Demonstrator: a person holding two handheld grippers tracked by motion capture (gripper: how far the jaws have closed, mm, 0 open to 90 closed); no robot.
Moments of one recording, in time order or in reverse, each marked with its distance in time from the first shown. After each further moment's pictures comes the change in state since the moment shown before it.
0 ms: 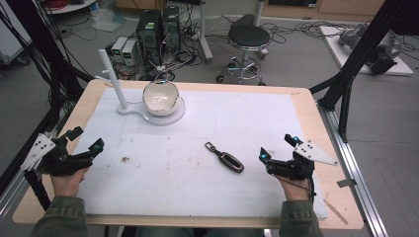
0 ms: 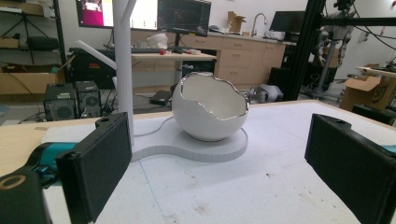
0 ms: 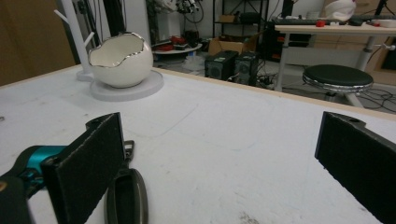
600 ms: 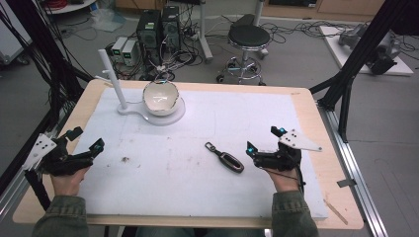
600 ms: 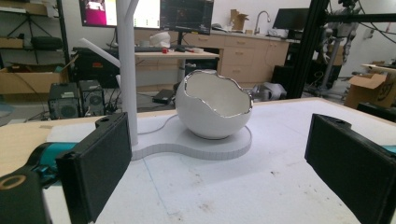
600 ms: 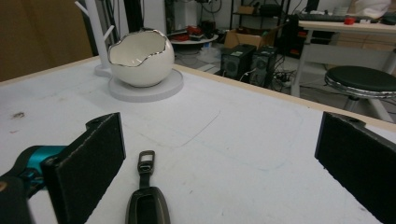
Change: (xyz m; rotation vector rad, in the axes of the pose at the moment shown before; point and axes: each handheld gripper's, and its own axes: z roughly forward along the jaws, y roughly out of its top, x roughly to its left) left arm 0.001 -0.002 0.001 0.018 0.014 0.018; right arm 0.018 0.023 0.028 0.057 0.065 -0.045
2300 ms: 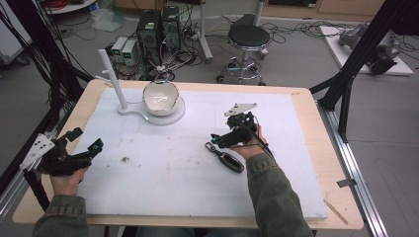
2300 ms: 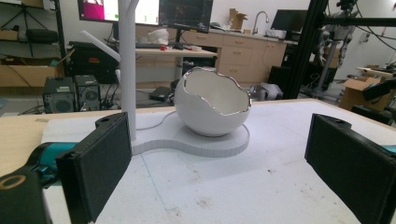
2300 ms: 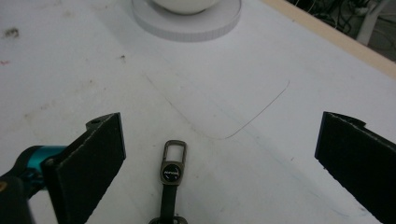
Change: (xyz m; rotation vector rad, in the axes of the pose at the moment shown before) left arm 0.004 -0.001 -0.002 -0.004 -0.009 -0.043; right arm 0.031 0.036 0.126 0.461 0.177 -0.162
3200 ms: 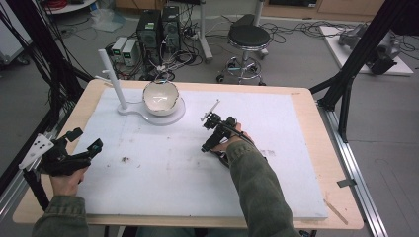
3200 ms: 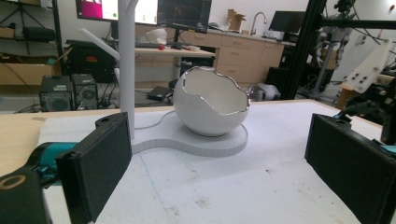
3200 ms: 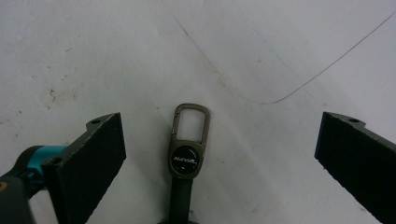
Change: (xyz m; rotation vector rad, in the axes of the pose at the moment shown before) left arm 0.002 -0.001 0.000 0.001 -0.015 -0.010; right arm 0.011 0.018 0.070 0.453 0.056 -0.054
